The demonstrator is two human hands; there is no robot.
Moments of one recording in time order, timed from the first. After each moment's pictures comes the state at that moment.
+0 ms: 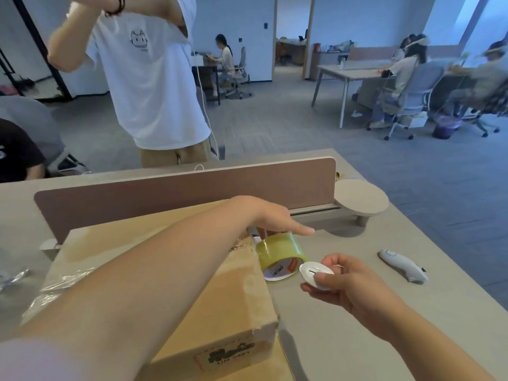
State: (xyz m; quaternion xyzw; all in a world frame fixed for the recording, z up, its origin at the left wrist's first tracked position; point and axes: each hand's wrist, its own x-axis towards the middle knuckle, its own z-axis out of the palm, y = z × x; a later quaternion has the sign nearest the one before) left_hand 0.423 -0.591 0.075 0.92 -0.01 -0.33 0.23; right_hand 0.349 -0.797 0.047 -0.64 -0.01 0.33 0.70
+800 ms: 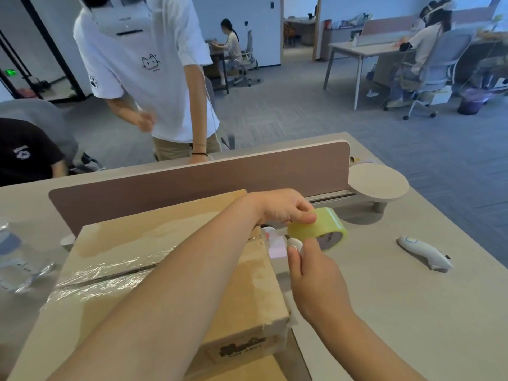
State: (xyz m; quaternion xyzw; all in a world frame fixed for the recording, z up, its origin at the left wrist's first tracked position) left_hand 0.424 -0.584 0.058 0.87 -0.11 -0.25 0.42; right_hand 0.321 -0.728 0.025 -0.92 -0.18 0.03 0.35
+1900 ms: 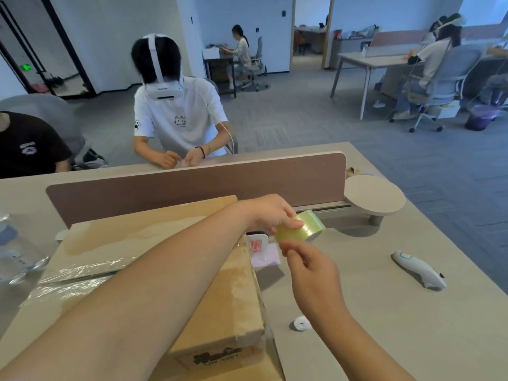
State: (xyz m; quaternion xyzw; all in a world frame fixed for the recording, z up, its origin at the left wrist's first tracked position) left_hand 0.434 -0.585 0.050 0.88 0.04 -0.20 0.43; right_hand 0.345 -0.744 0.032 -0.80 -0.15 0.07 0.58
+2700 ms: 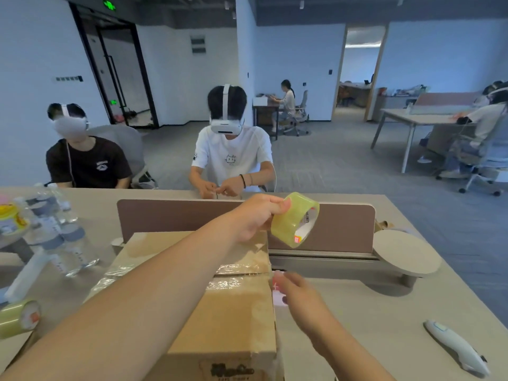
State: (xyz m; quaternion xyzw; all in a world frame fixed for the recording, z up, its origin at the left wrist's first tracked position) left_hand 0.371 -0.559 0.133 0.73 0.13 0.05 0.67; right_hand 0.345 -0.721 0.053 -0.75 -0.19 0.30 0.55
